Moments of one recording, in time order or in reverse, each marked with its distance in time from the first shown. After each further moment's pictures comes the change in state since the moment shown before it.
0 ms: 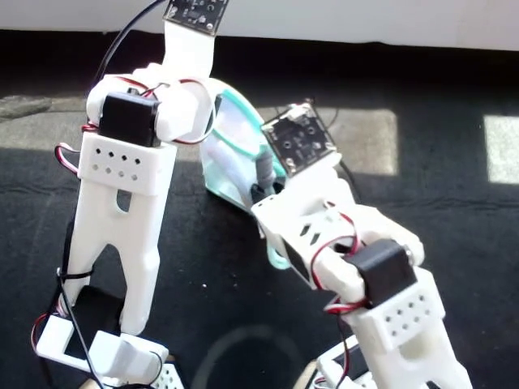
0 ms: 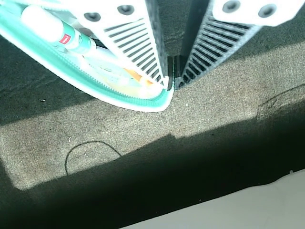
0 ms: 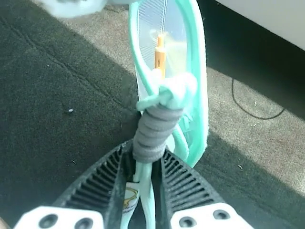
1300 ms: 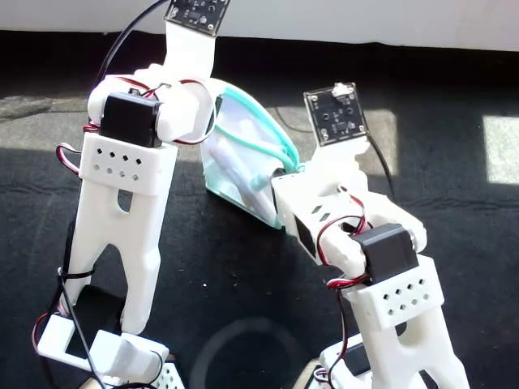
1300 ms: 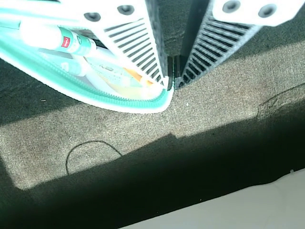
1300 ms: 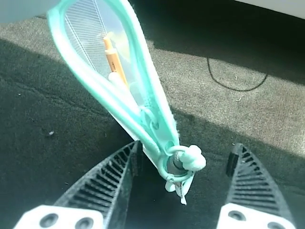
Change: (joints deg) left arm 0.0 0.0 0.0 0.0 0.0; right arm 7.7 2.0 0.8 -2.2 -7.8
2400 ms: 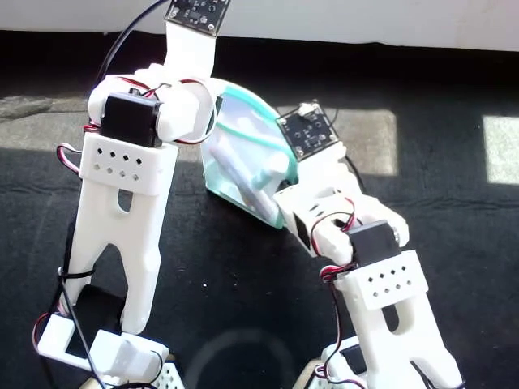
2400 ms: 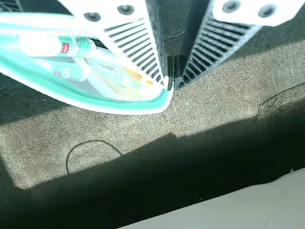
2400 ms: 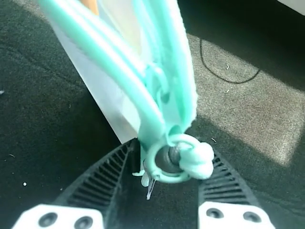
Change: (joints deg) left arm 0.0 0.0 0.0 0.0 0.0; right arm 4.1 0.0 13.7 -10.0 13.1
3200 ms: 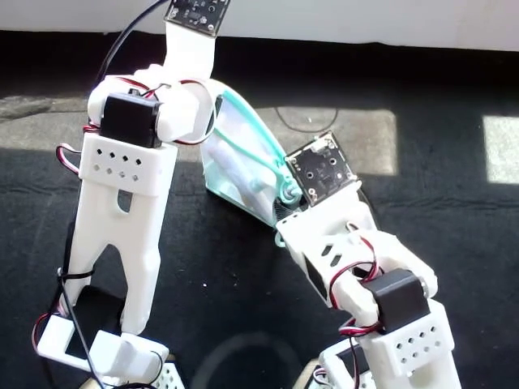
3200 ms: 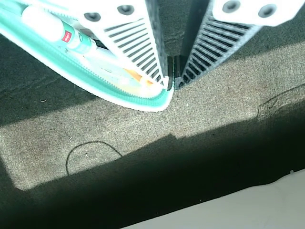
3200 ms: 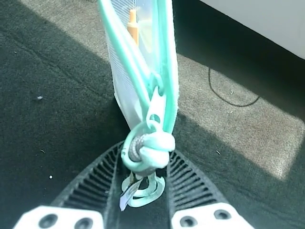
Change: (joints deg) left arm 0.1 0.0 0.0 0.0 0.0; right arm -5.6 -15.7 -0.1 8.5 0.0
